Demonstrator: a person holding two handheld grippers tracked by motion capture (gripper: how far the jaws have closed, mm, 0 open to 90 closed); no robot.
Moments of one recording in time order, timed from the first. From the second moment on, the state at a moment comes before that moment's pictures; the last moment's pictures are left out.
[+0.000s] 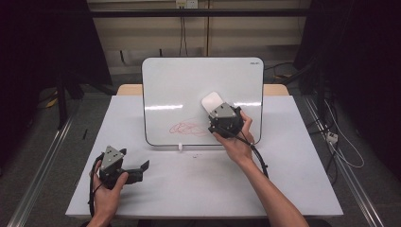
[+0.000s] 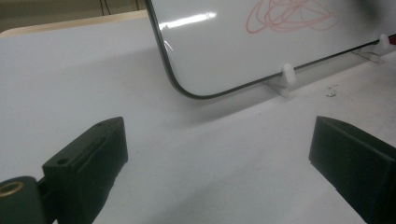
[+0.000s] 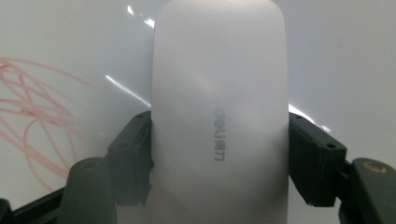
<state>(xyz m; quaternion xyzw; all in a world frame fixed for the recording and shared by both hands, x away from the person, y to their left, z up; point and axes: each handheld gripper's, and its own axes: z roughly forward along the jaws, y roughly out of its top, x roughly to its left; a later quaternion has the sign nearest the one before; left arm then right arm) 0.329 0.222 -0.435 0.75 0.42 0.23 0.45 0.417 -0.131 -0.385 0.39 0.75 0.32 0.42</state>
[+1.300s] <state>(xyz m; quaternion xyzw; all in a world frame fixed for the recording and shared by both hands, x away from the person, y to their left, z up) 0.331 0.219 -0.435 0.76 0.42 0.23 0.45 0.397 -0.069 -0.415 0.33 0.78 0.31 0.43</state>
